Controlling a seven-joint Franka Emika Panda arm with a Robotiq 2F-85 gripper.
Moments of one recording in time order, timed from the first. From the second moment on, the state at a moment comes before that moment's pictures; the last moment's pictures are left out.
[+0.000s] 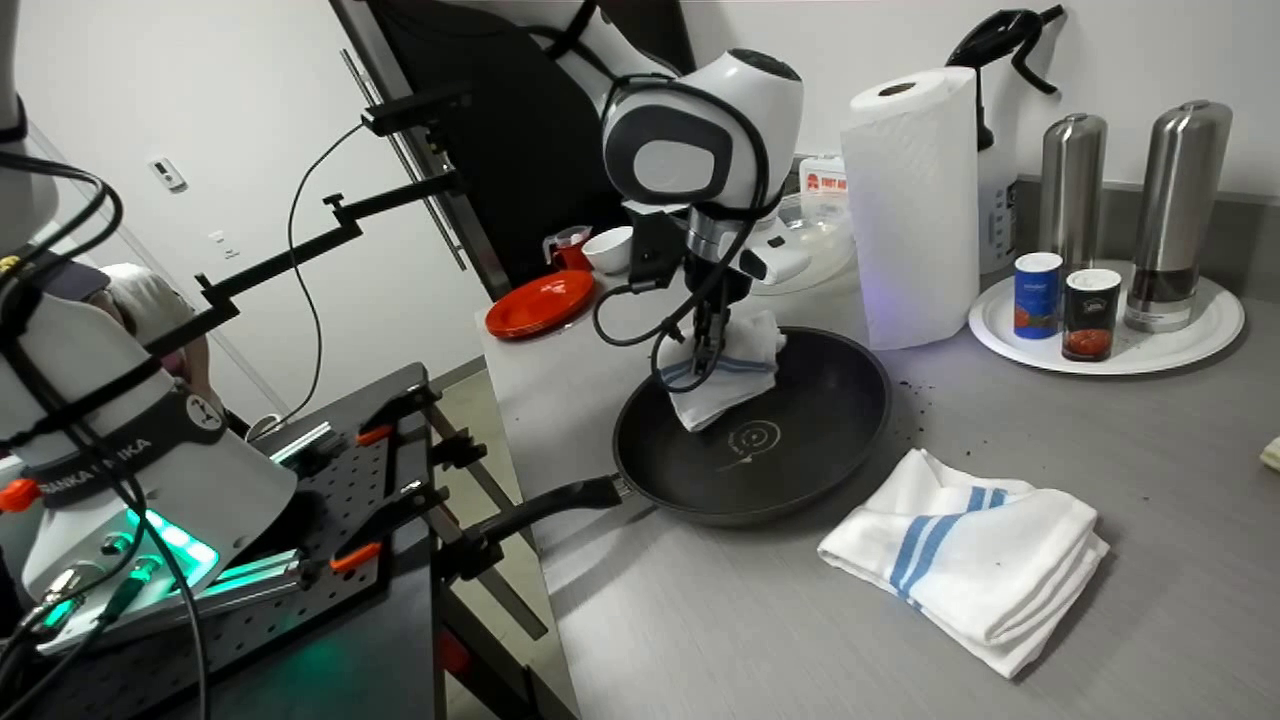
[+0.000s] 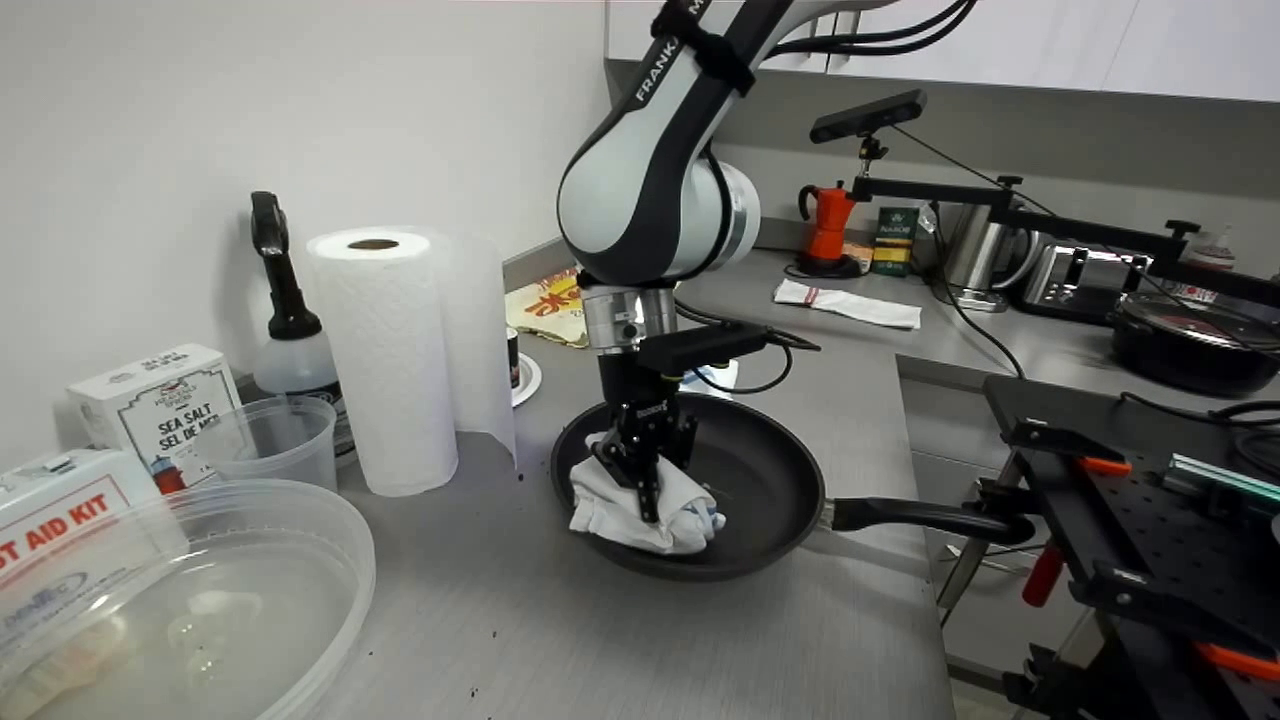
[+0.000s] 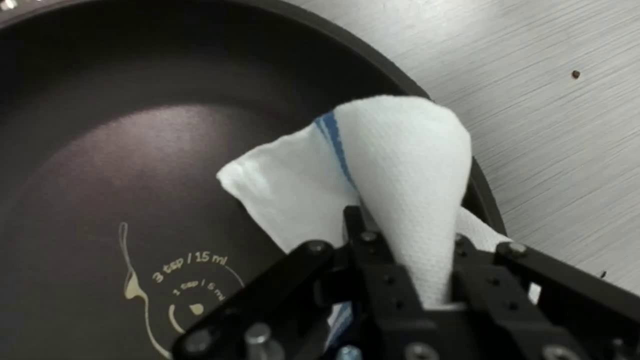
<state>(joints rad) -0.10 0.86 0.03 -1.83 0.30 2.31 0.11</state>
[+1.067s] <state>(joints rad) -0.11 0.90 0.05 -1.83 0.33 2.31 0.14</state>
